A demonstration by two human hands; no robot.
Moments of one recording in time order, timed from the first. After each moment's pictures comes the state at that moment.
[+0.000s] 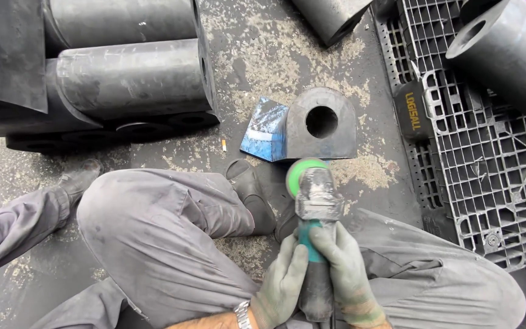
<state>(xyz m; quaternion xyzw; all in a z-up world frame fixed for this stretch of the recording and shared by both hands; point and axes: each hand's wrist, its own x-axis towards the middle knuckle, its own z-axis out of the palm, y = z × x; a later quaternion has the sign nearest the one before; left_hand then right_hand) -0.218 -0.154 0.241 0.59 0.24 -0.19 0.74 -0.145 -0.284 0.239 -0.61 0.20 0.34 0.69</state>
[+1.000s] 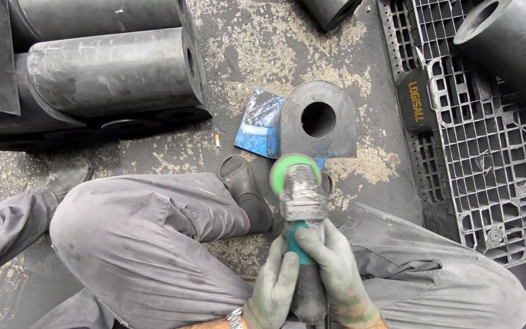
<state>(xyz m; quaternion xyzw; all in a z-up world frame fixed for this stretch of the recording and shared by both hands) -0.224 -0.157 0.218 0.58 0.24 -0.11 0.77 -0.129 -0.272 0.242 -0.62 0.20 0.39 0.66</state>
